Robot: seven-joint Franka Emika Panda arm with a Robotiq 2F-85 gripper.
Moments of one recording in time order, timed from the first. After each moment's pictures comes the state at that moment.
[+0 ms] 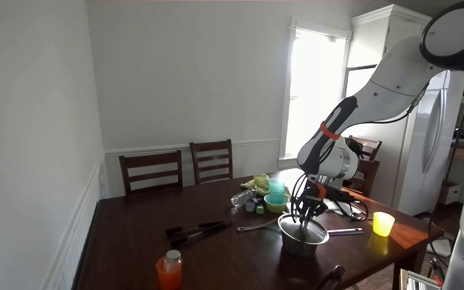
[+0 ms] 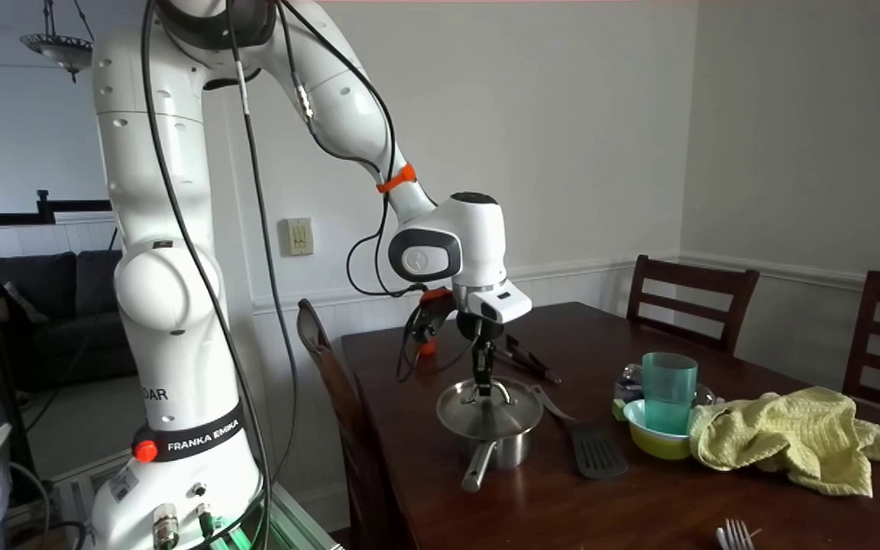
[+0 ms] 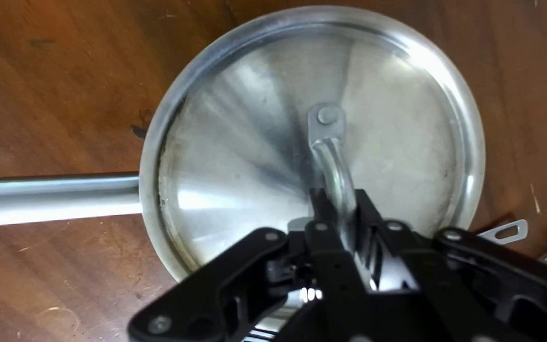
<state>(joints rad) -0.24 0.04 -0.24 -2.62 0.44 2.75 0.09</state>
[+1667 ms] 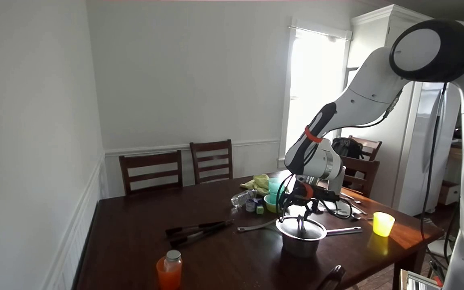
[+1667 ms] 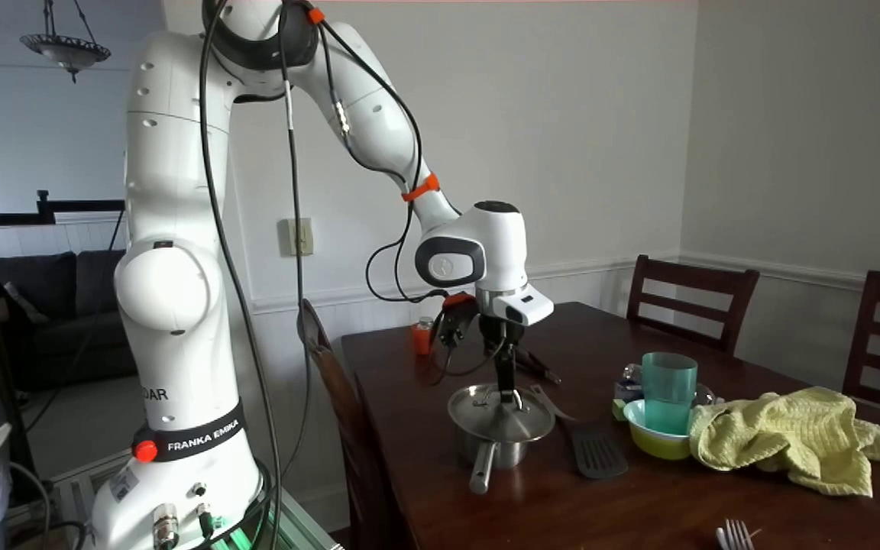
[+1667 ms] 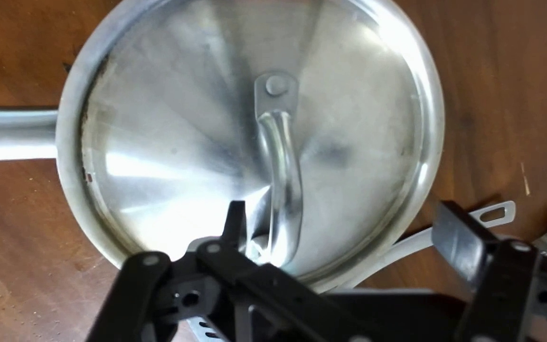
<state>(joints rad) -0.24 0.18 -0.21 -2.47 0.50 2.75 0.04</state>
